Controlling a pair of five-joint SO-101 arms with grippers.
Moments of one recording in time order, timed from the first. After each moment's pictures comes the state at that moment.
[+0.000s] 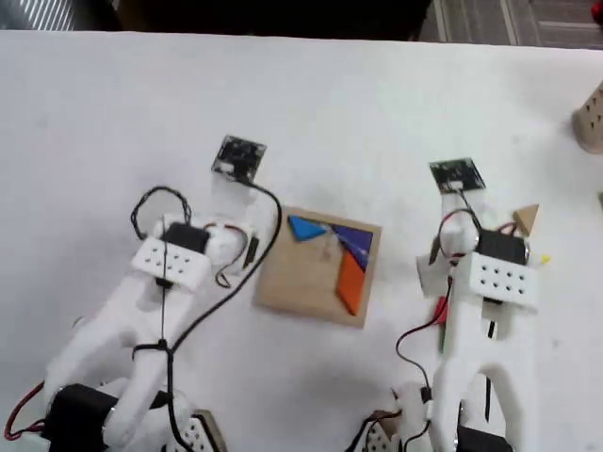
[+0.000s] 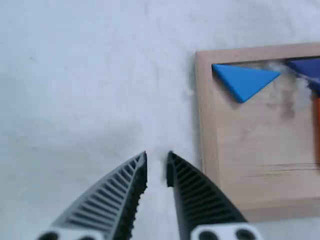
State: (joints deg) left arm 12.8 -20.4 48.3 46.5 0.6; right arm 9.6 -30.6 41.7 74.2 25.5
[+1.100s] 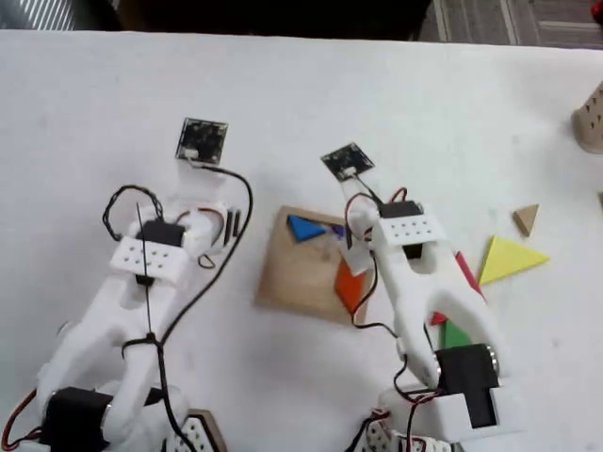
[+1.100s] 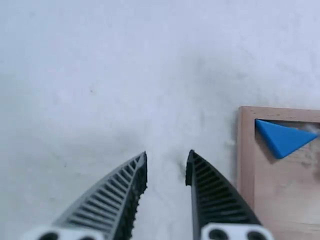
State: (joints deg) left arm 5.1 -20.5 49.8 35.9 0.6; right arm -12.6 -5.2 37.5 52.4 22.8
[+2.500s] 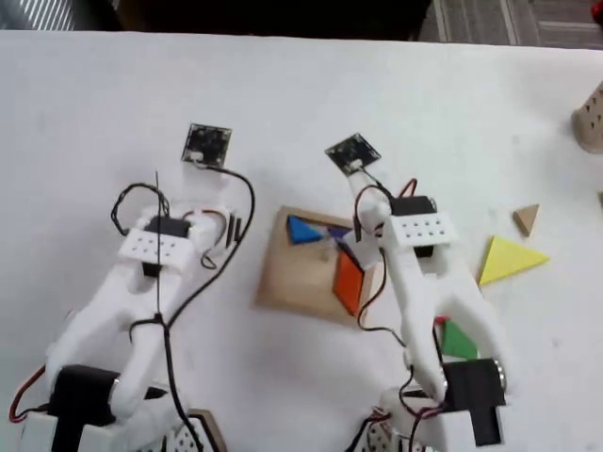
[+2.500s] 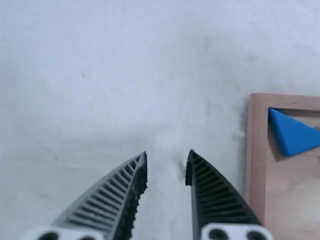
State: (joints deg) left arm 5.0 -13.8 48.5 34.9 0.5; right arm -10.6 -10.4 35.5 57.0 27.5
